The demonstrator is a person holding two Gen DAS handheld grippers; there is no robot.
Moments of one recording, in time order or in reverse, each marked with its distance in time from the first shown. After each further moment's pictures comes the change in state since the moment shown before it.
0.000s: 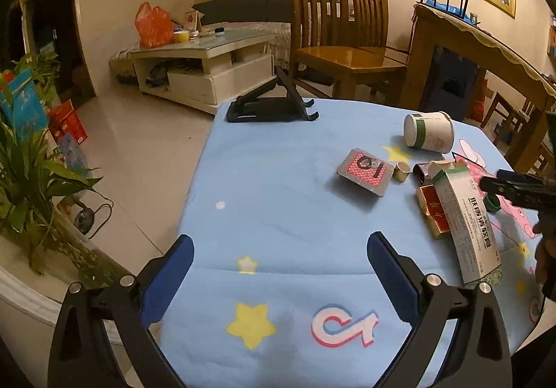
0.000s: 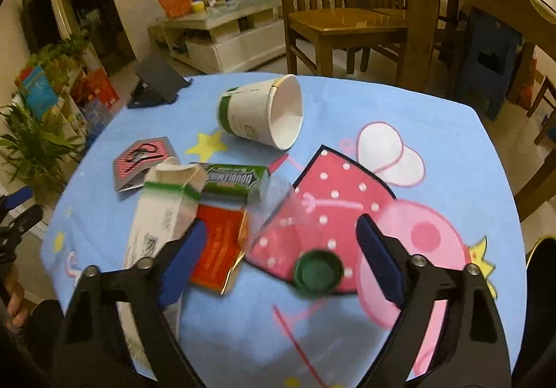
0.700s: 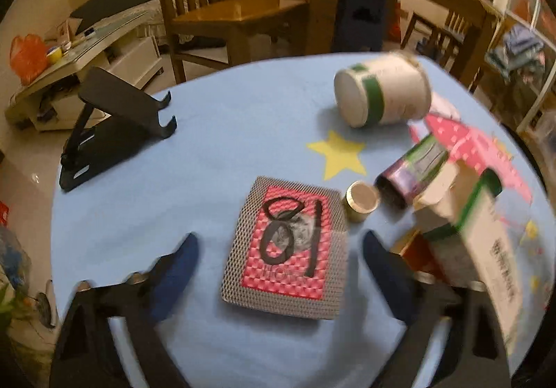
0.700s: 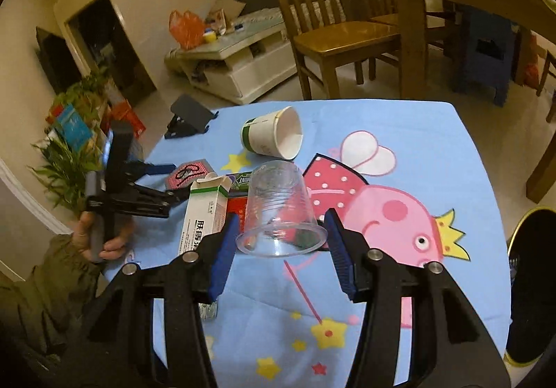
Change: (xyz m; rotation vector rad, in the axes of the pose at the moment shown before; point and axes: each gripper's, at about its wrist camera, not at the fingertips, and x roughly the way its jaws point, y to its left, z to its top) left arm 0.147 -0.080 0.064 0.369 0.182 -0.276; right arm -0.108 -0.029 -0.032 0.111 -0.140 0.118
